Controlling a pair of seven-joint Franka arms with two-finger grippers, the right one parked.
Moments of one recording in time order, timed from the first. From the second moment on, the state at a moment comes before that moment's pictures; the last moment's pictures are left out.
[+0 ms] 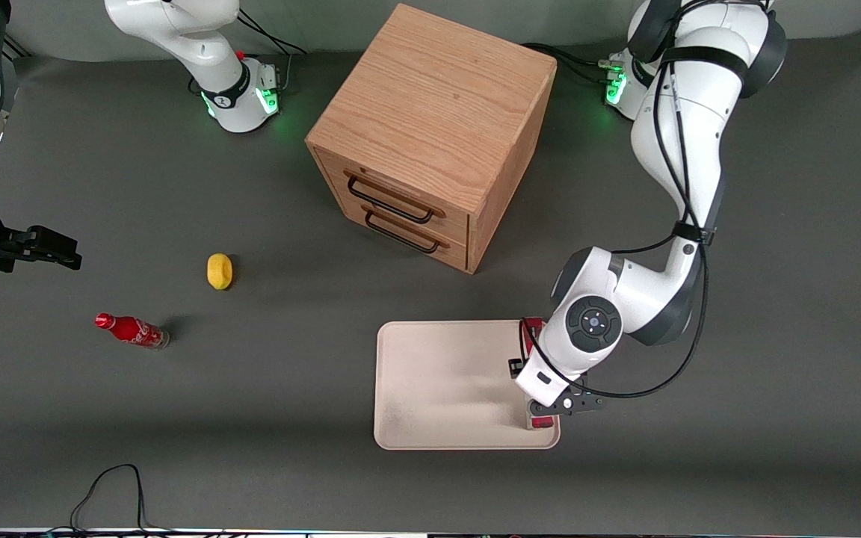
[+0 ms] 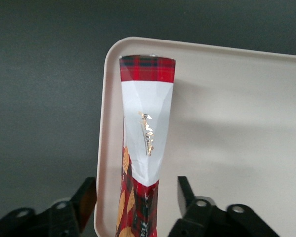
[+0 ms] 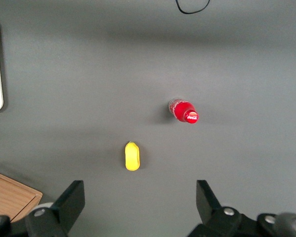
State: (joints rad) arm -0.35 0.89 -0.12 -1.13 0.08 2.08 -0.59
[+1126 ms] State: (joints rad) arm -0.33 0.41 -0.12 -1.09 0.08 1.56 -0.63
